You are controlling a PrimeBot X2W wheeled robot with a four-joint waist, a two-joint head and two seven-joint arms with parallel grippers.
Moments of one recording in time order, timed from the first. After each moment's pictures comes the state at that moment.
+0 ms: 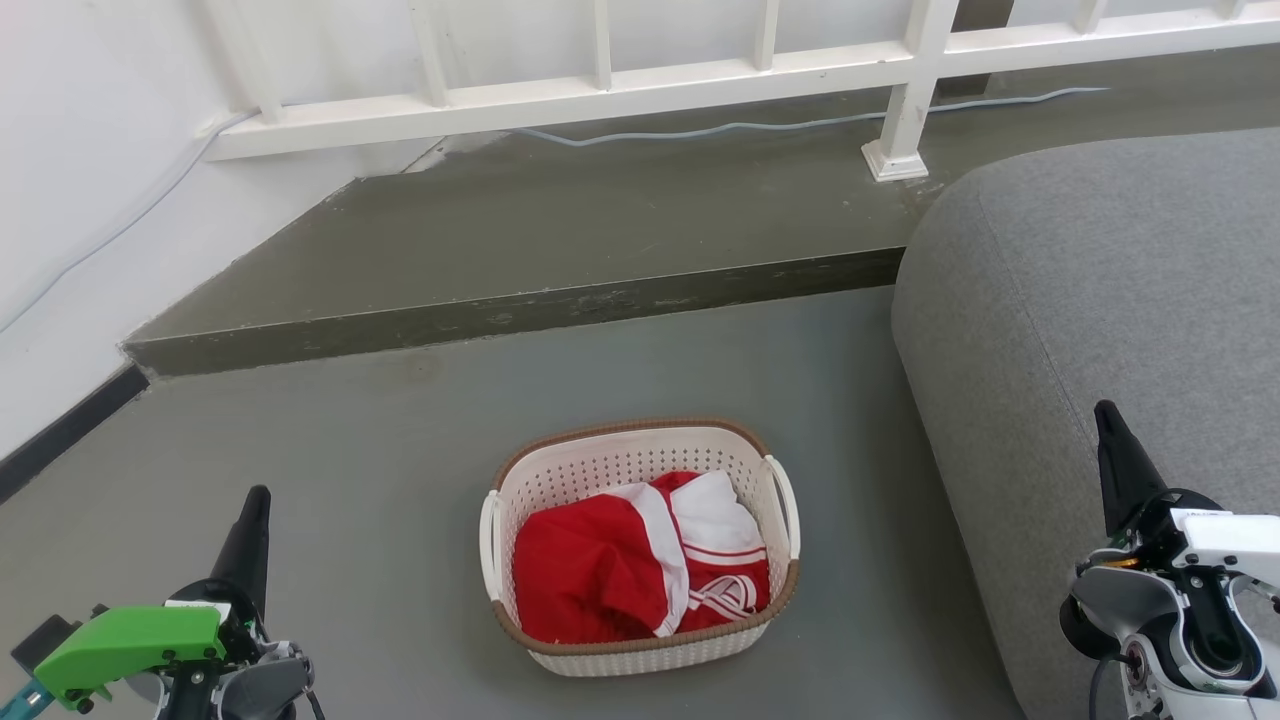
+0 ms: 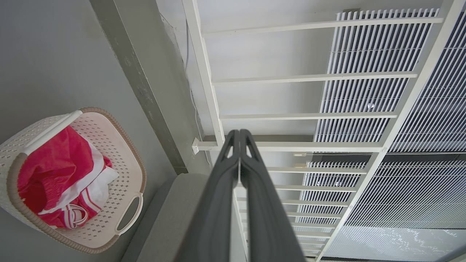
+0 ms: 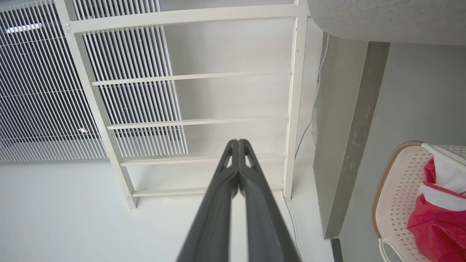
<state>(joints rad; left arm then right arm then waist) -0.05 0.06 0.05 0.27 -1.66 -0.12 0.08 -0.05 -0.06 -0.10 0.28 1.65 0.12 0.08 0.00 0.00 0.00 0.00</state>
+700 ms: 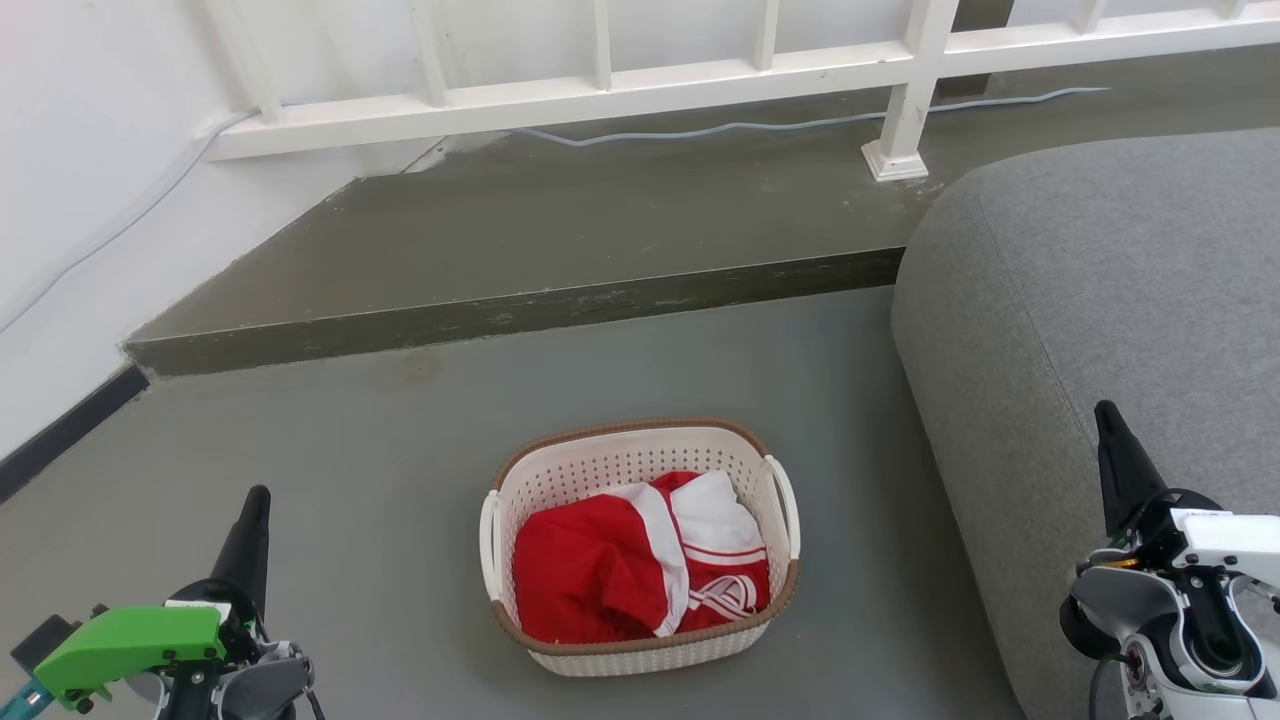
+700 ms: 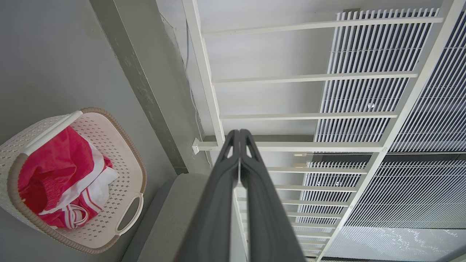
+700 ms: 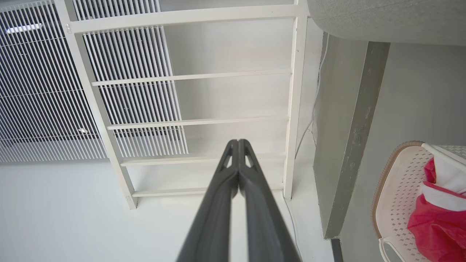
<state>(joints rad) -0.05 0.06 0.05 0.27 -1.65 -0.12 0.08 -0.05 -0.06 -0.10 0.28 1.65 0.12 0.08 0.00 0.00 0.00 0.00</state>
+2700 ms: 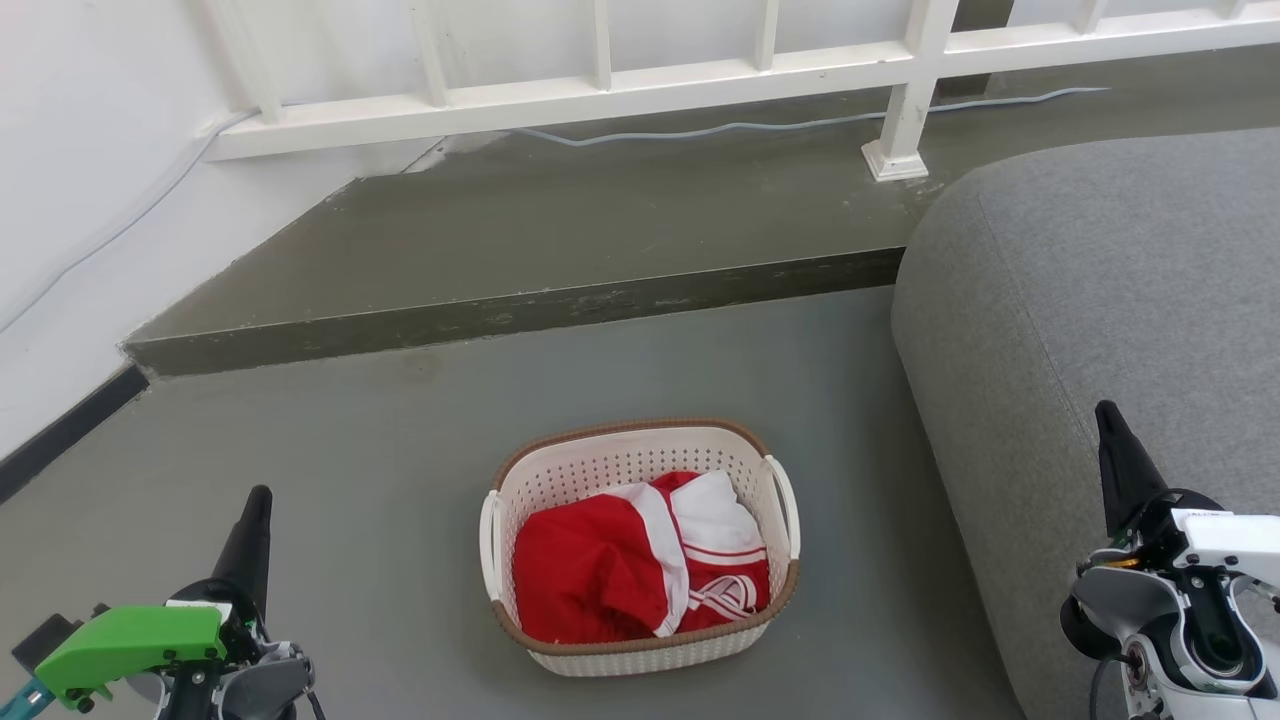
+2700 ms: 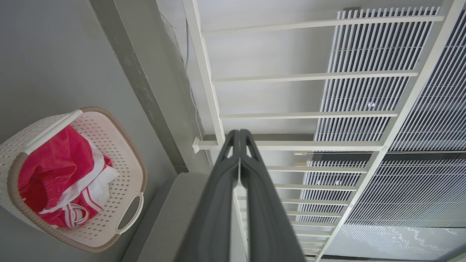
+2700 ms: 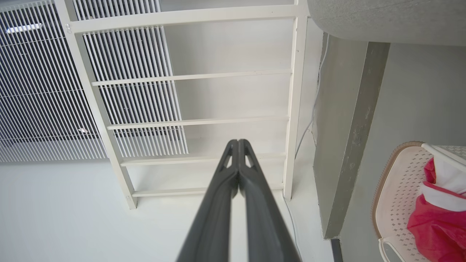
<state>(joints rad) -0.05 0.05 0.05 0.27 -1.65 -0.12 0.09 -0.05 -0.06 -0.10 0.28 1.64 0.12 0.08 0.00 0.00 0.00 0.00</state>
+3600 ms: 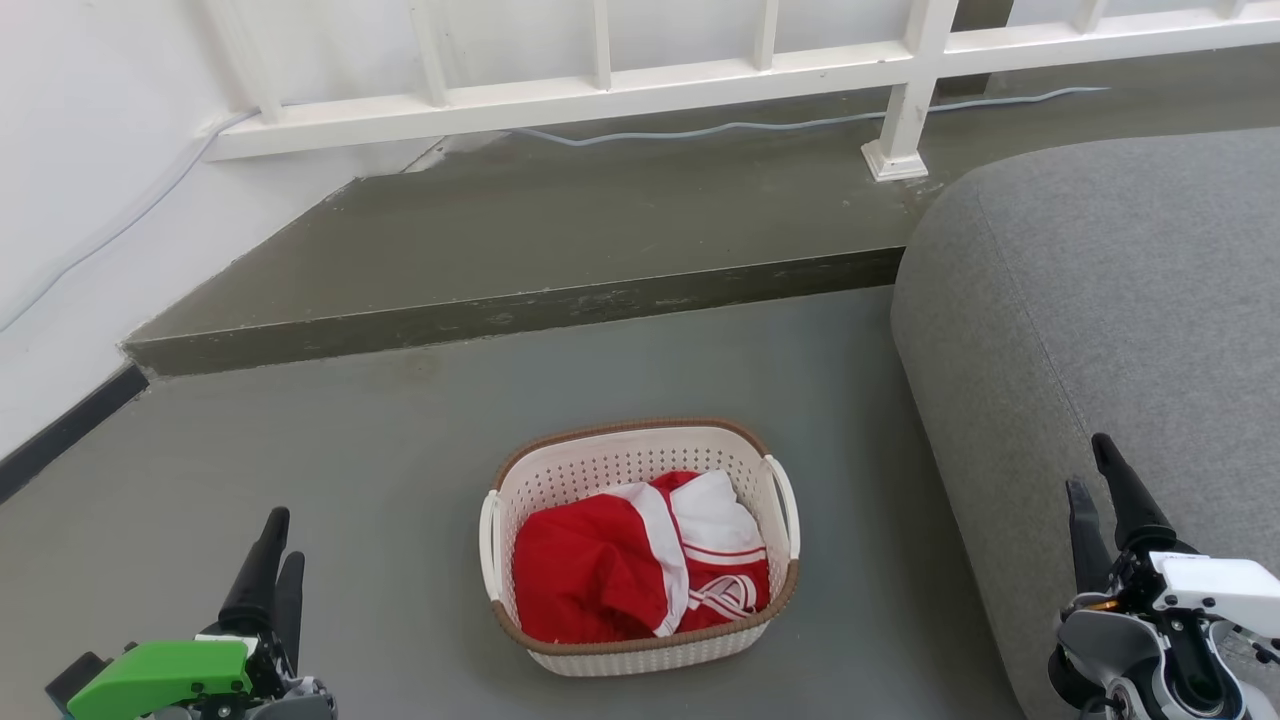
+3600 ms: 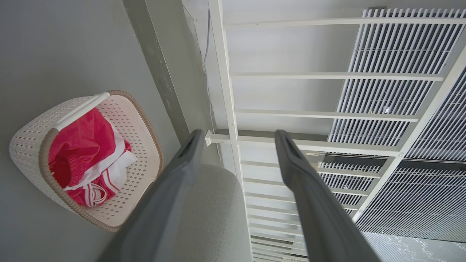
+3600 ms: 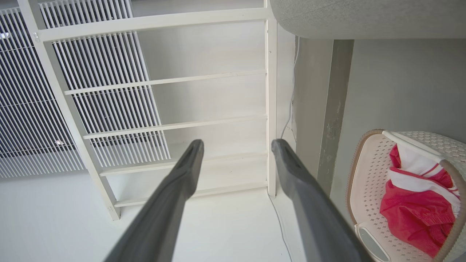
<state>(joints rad) -0.01 0.03 0.04 0.31 -1.65 -0.12 0.09 -0.01 -0.04 -0.10 0.32 1.64 0.11 0.07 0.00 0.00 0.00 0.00</state>
